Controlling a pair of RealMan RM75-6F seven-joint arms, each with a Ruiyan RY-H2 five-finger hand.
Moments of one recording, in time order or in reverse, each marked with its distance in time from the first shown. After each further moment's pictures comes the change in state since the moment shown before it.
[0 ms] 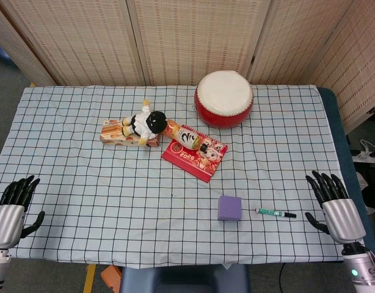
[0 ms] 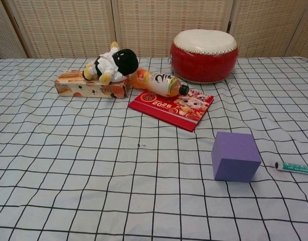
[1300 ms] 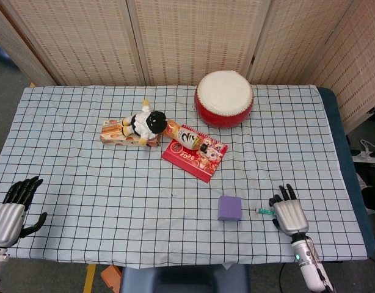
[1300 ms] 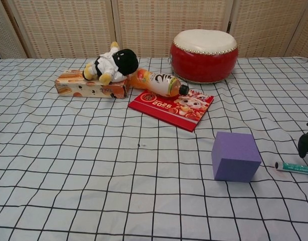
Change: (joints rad) left arm -0.024 0.049 0.015 0.001 0.013 -0.057 -0.152; right arm 0.126 -0.318 0.019 0.045 0.309 -0.294 -0.550
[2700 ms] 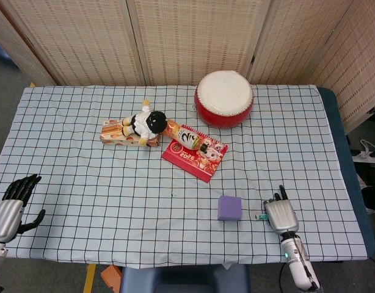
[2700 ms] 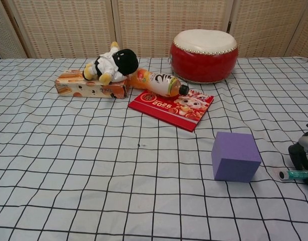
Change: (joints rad) left arm -0.027 0.012 -0.005 0.028 -0.036 -0.054 -0.065; right arm 0.059 -0.068 -0.021 -0.022 0.136 0.023 -0.190
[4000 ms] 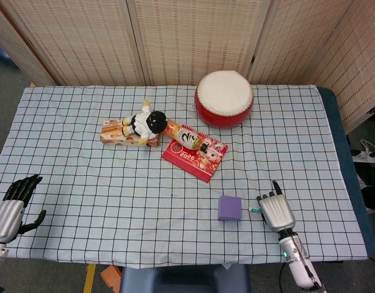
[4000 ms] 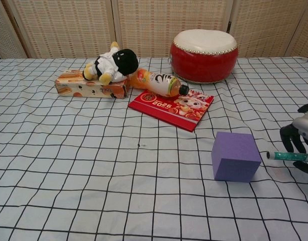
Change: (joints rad) left arm -0.002 0.003 0.003 -0.006 0.003 -0.002 -0.002; right arm 0.033 0.045 -0.004 -0.078 -0.110 0.024 0.015
